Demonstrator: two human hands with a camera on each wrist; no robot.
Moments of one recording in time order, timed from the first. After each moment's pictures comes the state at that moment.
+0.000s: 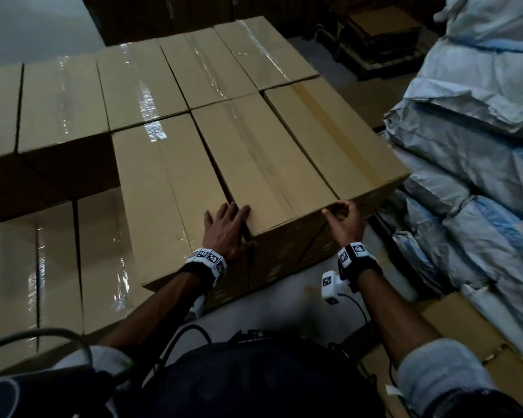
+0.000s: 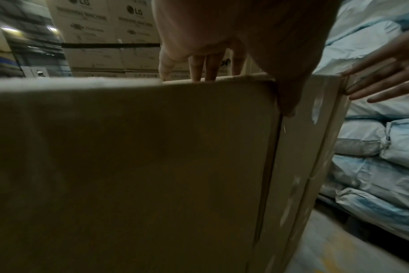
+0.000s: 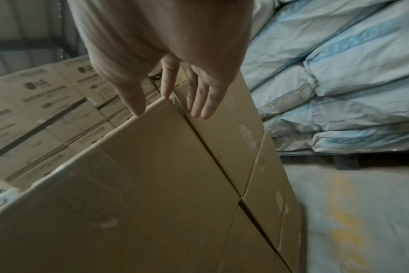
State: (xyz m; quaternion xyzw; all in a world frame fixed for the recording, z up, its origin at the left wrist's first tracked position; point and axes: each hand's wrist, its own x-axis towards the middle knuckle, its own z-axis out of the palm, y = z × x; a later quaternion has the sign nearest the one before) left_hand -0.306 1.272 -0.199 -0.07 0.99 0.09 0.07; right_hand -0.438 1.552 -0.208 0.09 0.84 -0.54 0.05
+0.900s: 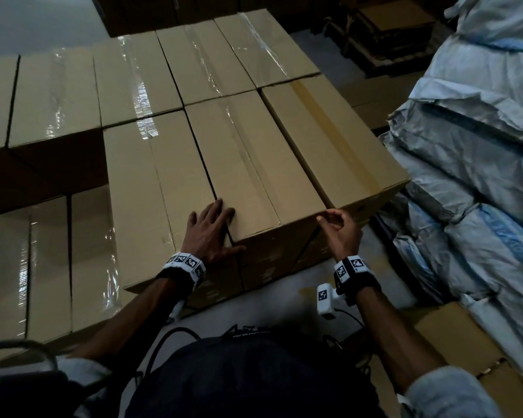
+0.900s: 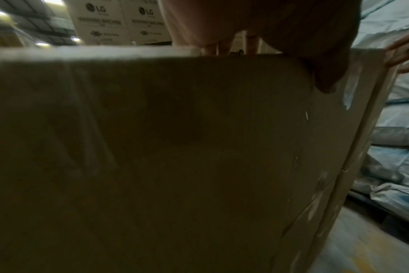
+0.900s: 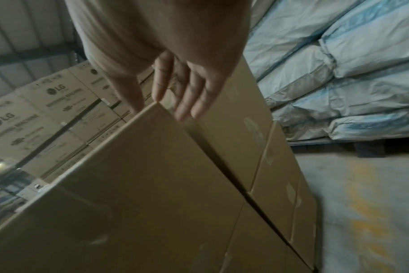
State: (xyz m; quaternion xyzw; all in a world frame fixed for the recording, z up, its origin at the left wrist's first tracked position) left_hand -0.307 1.259 -0.208 -0.07 0.99 0.10 0.03; right_hand -0.443 1.567 -0.216 0.06 0.81 -0.57 0.06
